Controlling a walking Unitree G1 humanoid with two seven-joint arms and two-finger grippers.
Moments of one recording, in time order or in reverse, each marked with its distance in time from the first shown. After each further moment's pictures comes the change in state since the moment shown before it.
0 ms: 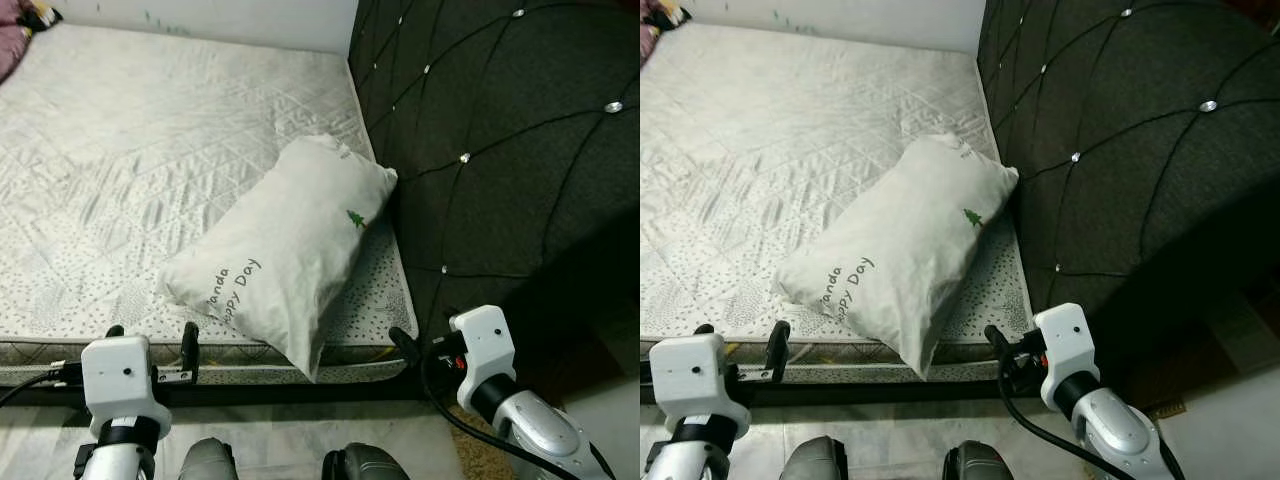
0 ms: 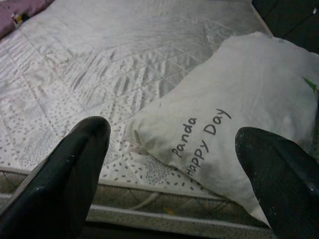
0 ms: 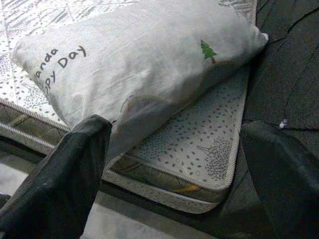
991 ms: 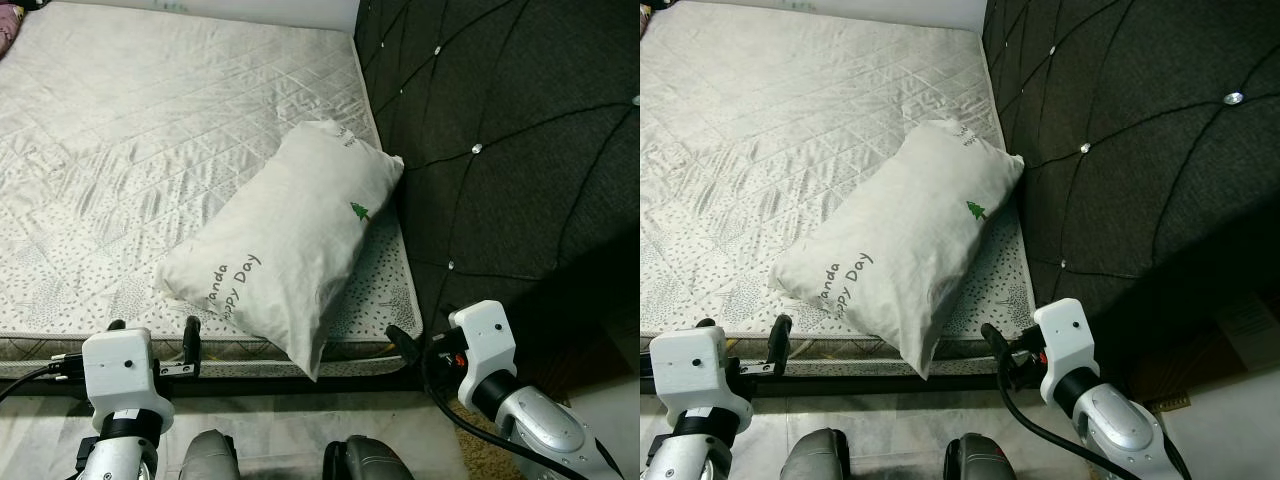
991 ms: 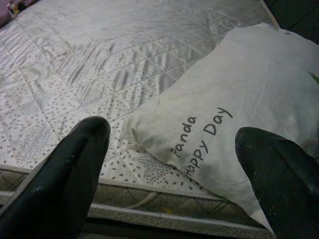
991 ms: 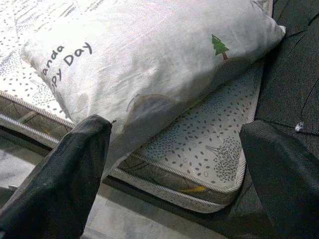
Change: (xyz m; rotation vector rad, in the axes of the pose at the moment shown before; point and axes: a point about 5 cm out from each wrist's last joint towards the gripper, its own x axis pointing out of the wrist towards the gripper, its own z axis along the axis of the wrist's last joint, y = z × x) left arm 0.003 -0.003 0.007 -0.016 -0.006 0.006; right arm -0.002 0.002 0.009 -0.005 -0.003 0.033
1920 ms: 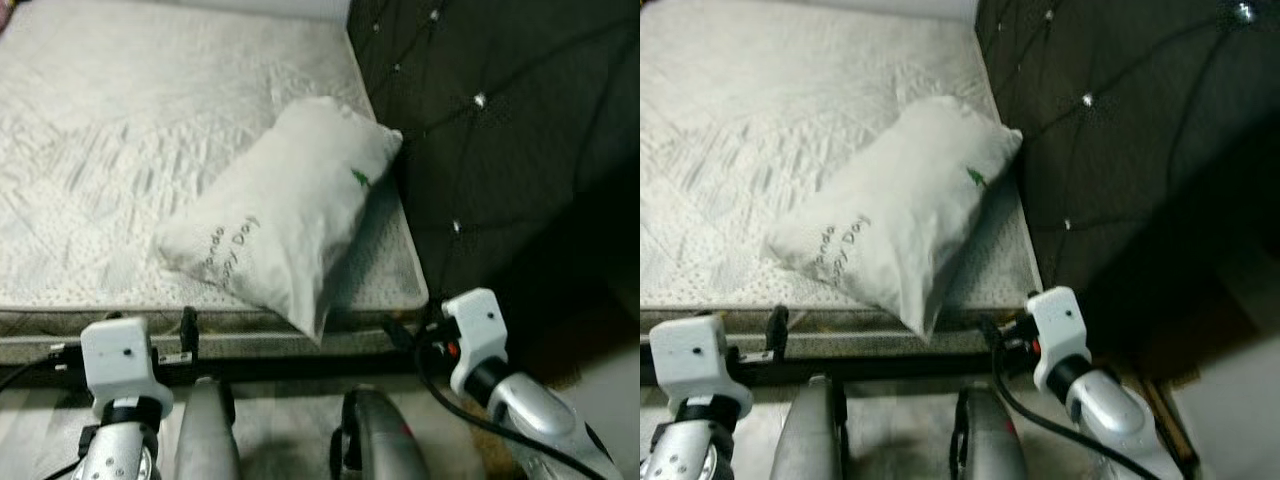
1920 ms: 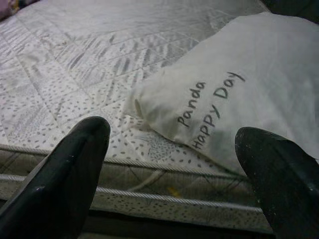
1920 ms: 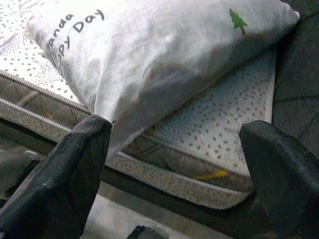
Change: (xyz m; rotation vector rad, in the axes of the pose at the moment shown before) left arm 0.011 0.001 0.003 0.000 -0.032 0.021; right arm 0.012 0.000 0.007 -0.007 -0.035 0.032
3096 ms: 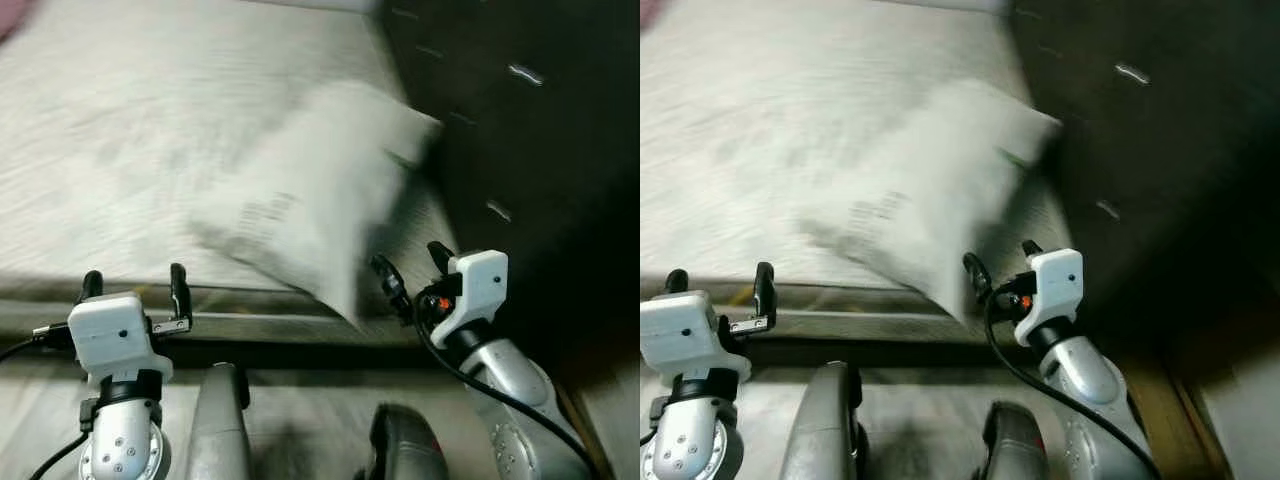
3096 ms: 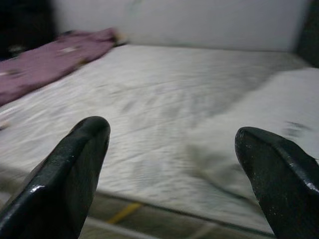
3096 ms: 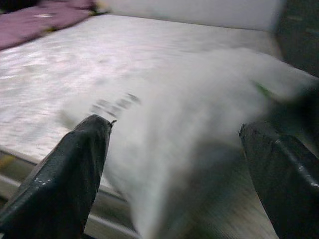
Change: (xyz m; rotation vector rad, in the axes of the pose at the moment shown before) left arm 0.011 -0.001 0.024 0.039 -0.242 0.095; right arm 0.026 0.009 0.037 0.123 -0.317 -0.055
